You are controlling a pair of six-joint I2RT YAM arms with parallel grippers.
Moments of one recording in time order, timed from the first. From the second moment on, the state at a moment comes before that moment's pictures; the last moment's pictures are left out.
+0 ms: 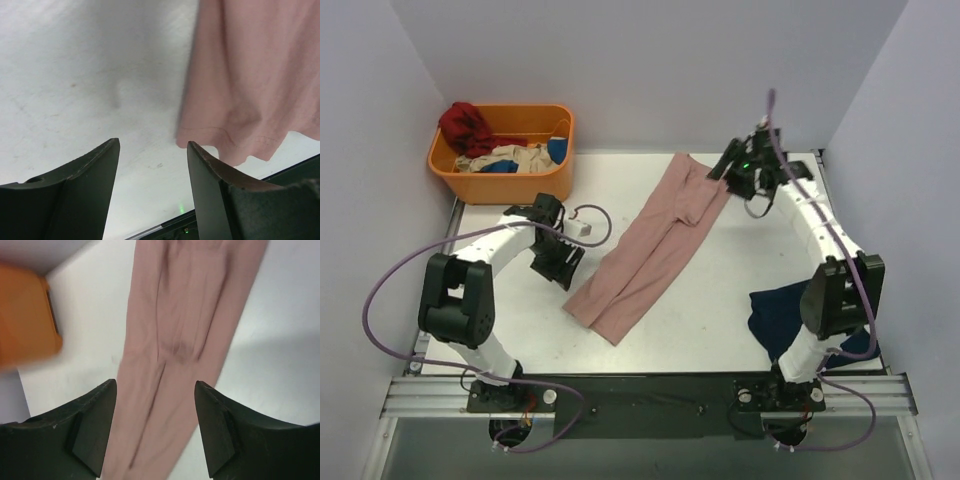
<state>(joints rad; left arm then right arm) -0.29 1.67 1.12 -0.89 0.18 0.30 0.09 1.79 1.65 -0.53 -0.11 0.66</state>
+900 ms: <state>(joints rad) -0.05 1.43 1.12 -0.81 0.28 0.17 1.13 2.04 1.45 -0.71 0.14 0.52</state>
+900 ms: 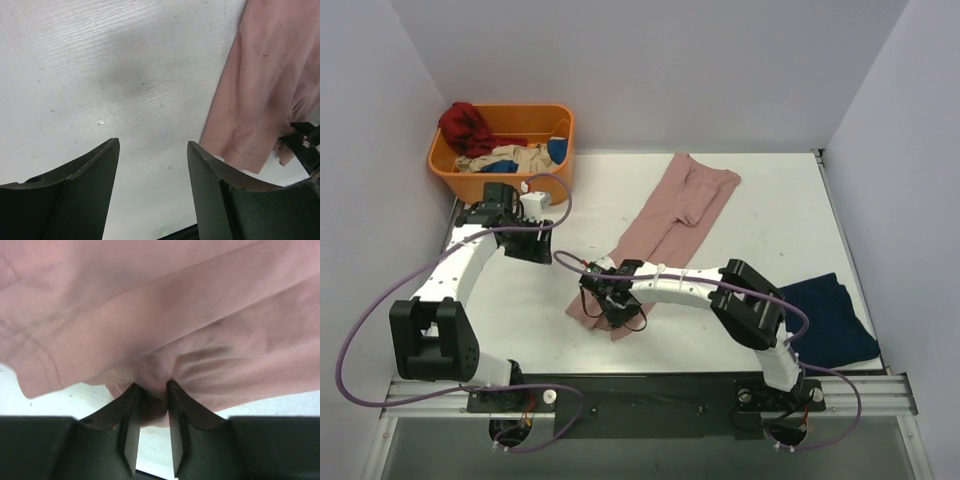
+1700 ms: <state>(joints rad) -0.60 1.35 1.17 -1.03 0.62 0.63 1.11 1.25 0.73 -0.61 0.04 0.60</state>
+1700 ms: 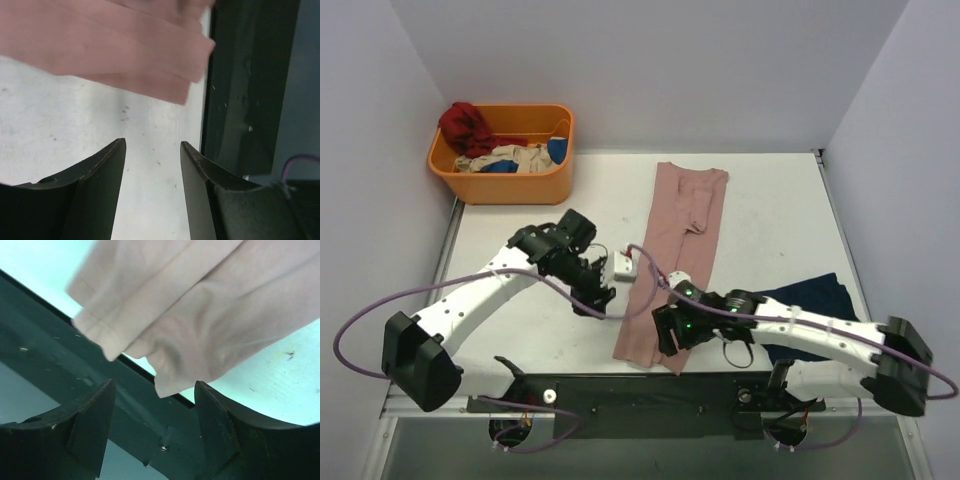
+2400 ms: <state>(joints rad) -0.99 1.19 0.70 -0.73 0.47 1.30 0.74 1.23 0.52 -0.58 -0.16 0.92</state>
